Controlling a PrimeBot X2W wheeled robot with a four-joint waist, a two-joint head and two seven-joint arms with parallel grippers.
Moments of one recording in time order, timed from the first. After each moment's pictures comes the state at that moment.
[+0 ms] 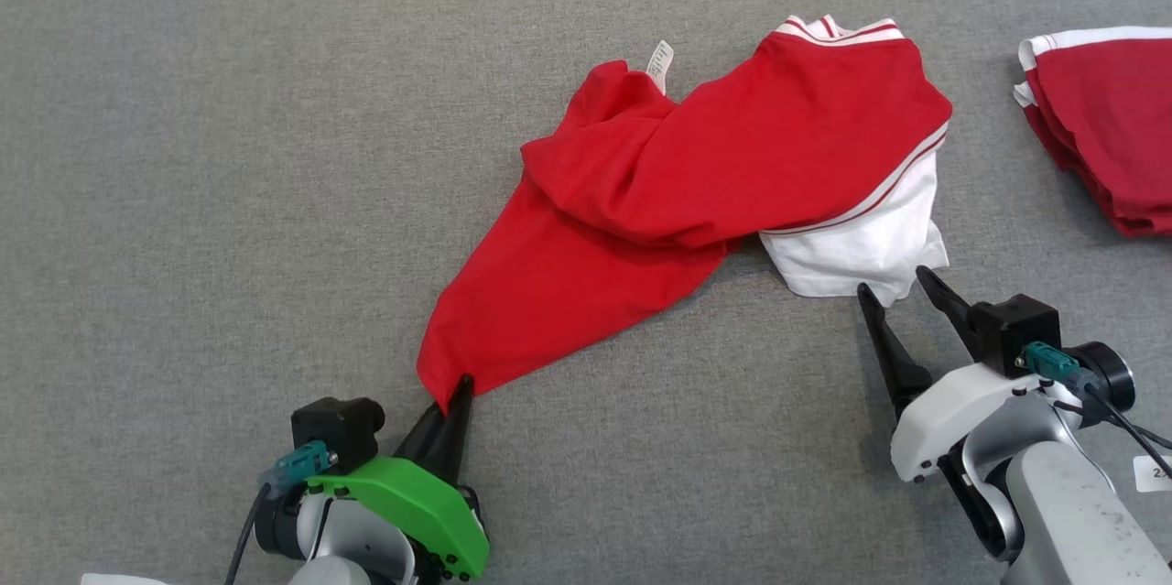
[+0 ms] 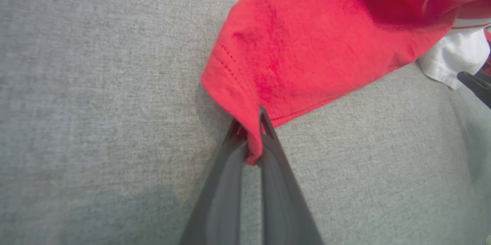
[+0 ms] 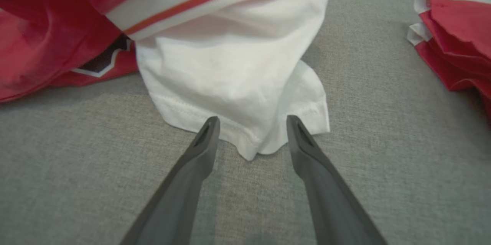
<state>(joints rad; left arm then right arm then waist) -0.12 0.19 -0.46 0.16 -0.62 0.04 0.03 -0.21 -0.21 0.14 0.26 0.16 0.13 -0.05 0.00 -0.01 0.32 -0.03</state>
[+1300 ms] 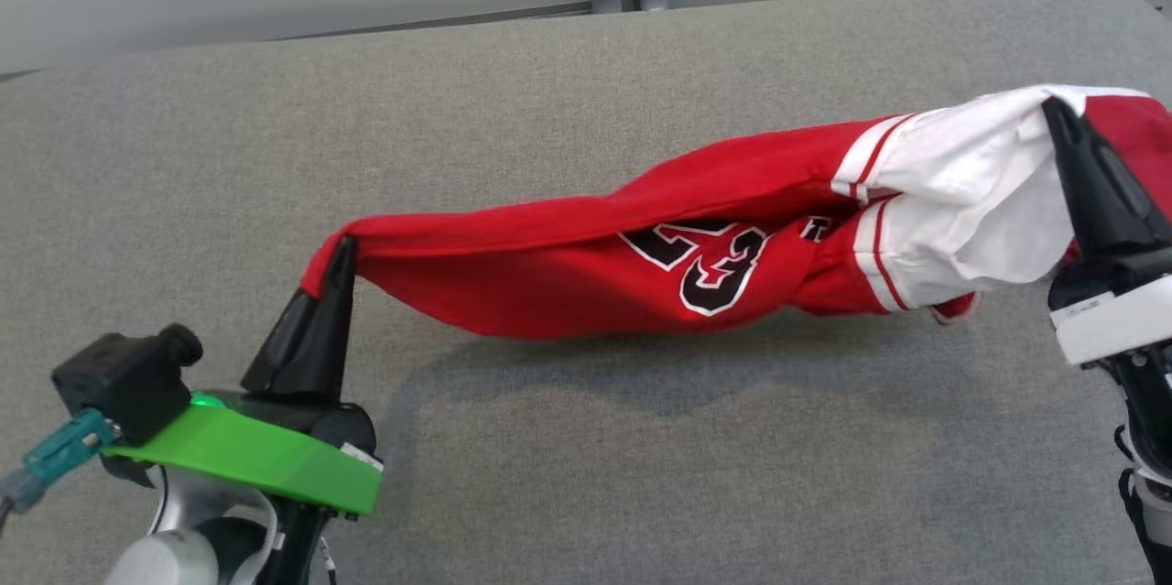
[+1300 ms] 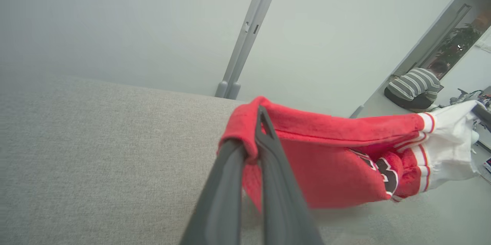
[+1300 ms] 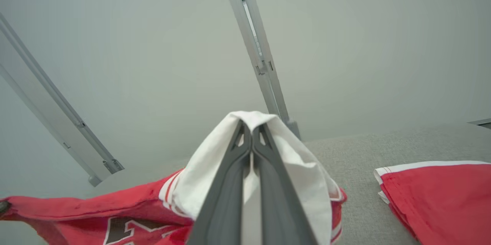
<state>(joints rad) -0.09 0.31 -0.31 -0.32 -0.71 0.12 0.09 -0.20 -0.29 -0.05 -0.25 0.64 0.13 0.16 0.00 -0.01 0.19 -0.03</state>
